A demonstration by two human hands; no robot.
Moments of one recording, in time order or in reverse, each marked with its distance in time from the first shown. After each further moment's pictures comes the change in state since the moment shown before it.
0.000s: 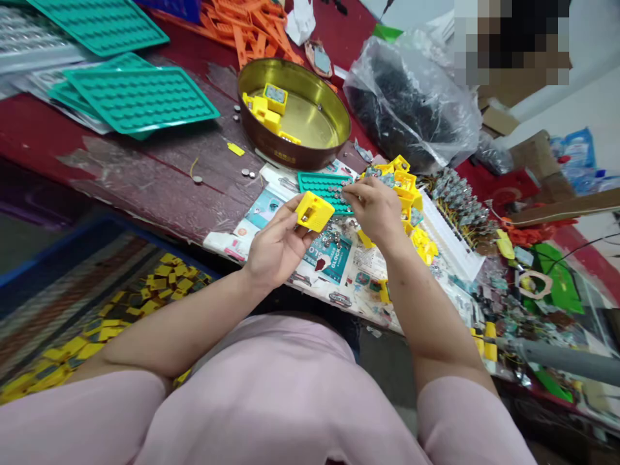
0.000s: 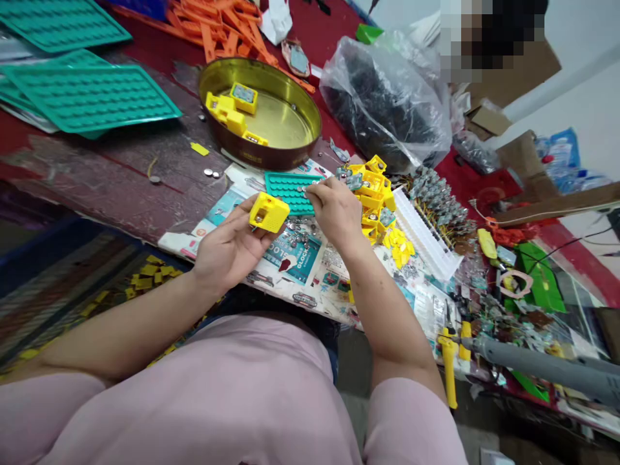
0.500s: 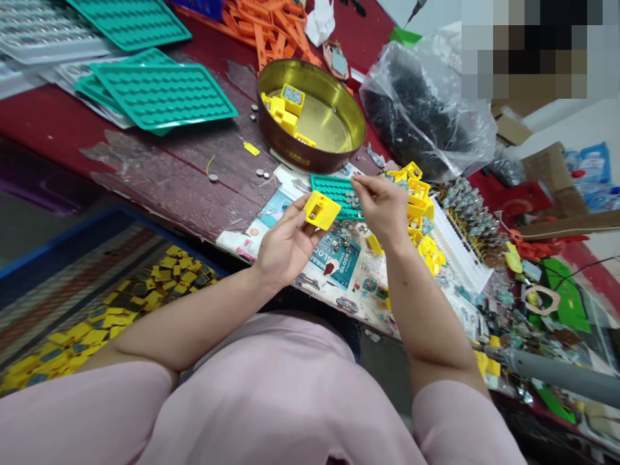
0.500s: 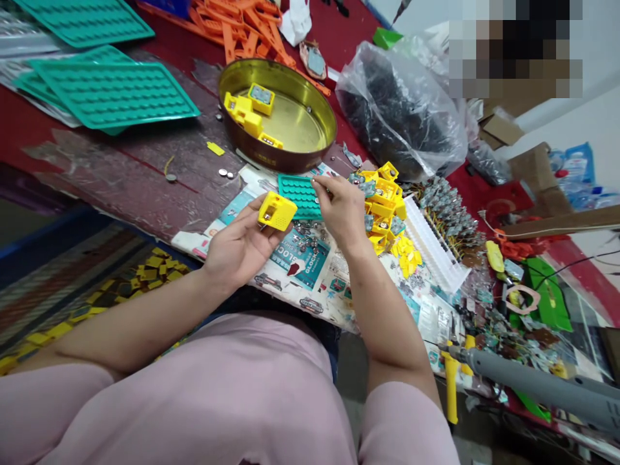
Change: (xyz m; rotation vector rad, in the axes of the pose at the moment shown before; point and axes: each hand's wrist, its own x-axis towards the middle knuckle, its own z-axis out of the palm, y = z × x) left_hand 0.007 0.002 -0.002 -0.045 0.076 0.008; right_hand 0.017 -0.010 0.013 0.249 0.063 0.056
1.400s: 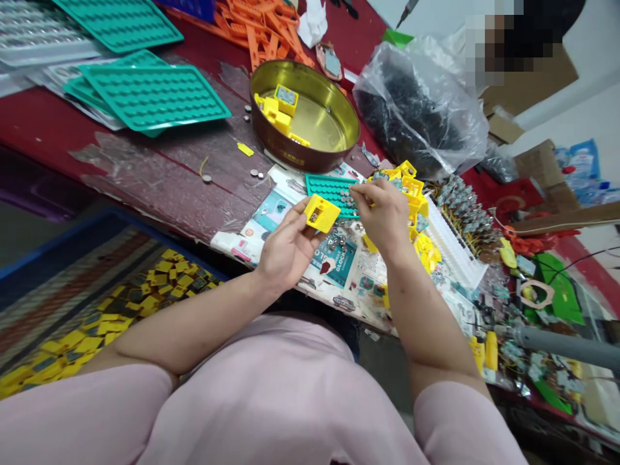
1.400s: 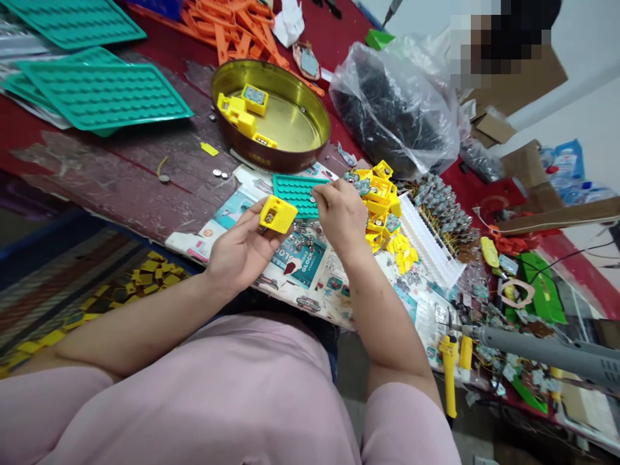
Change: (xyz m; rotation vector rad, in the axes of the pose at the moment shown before) left_hand -0.004 -0.010 0.005 -0.001 0.015 -0.010; right_hand -0.016 -0.003 -0.010 -0.289 -0.024 -0.014
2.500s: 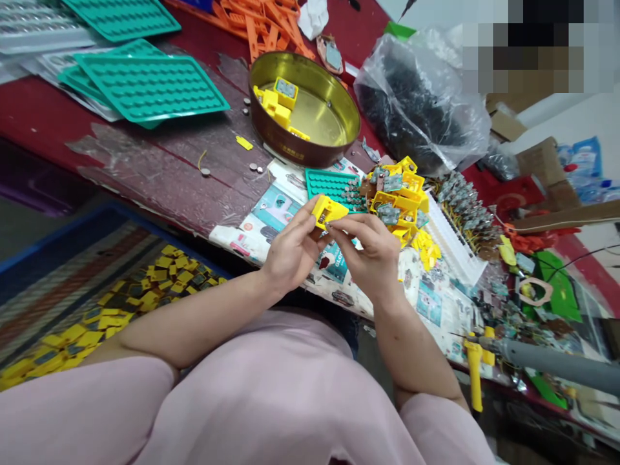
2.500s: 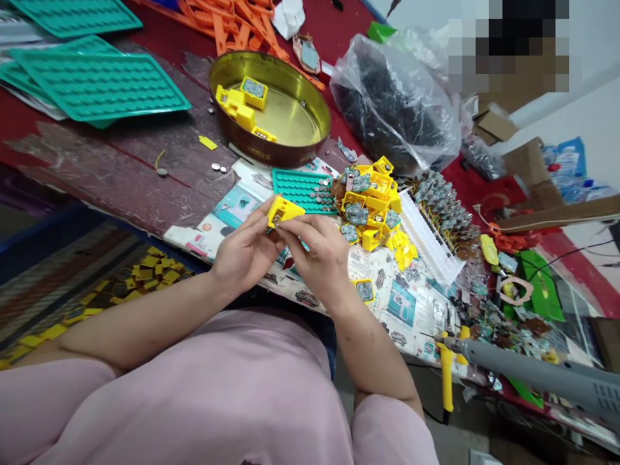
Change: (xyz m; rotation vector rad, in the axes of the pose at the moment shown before) left_hand -0.010 -0.005 0.006 0.058 -0.062 -0.028; right_hand -0.062 -0.042 -0.016 0.481 0.183 -0.174
